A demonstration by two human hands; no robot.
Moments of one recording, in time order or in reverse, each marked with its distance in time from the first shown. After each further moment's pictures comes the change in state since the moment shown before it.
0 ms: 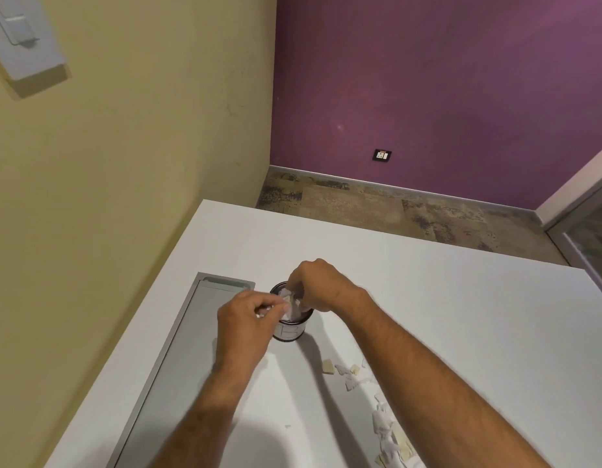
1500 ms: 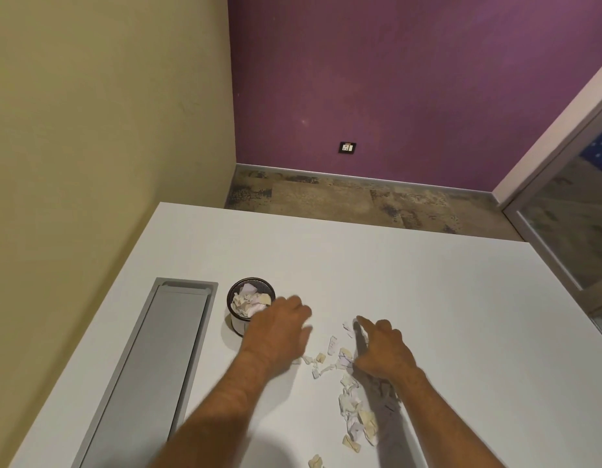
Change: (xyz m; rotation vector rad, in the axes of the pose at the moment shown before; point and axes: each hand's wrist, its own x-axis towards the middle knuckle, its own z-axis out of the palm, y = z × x) left_hand -0.022 0.018 0.081 0.726 -0.548 0.537; right_hand -0.121 0.158 0.111 0.161 0.060 0.591
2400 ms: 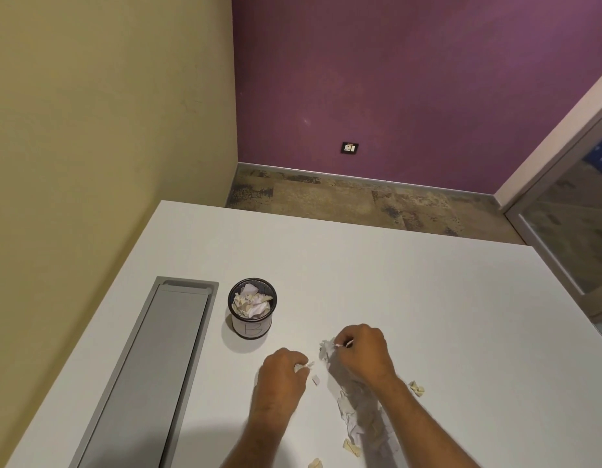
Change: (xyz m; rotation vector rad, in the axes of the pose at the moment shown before) left_hand -0.041 0.006 0.093 -0.529 0.022 -0.515; right_hand -0.009 -0.040 0.009 0.337 0.220 -0.112
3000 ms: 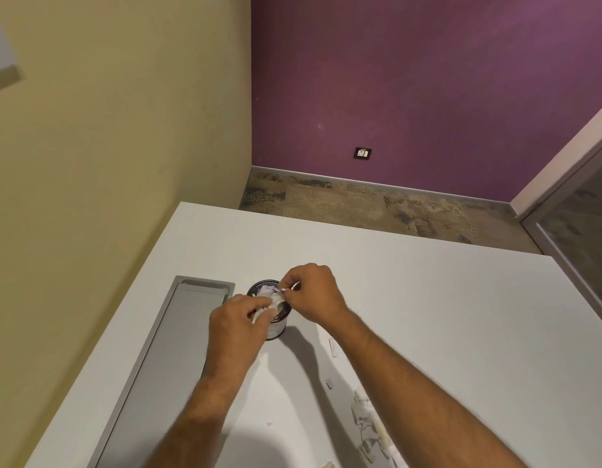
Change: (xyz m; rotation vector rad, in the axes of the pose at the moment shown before) left_hand 0.019 0.021 -0.130 -0.162 0.432 0.158; right_hand 0.037 -0.149 -0.009 0.059 -0.057 -0.368
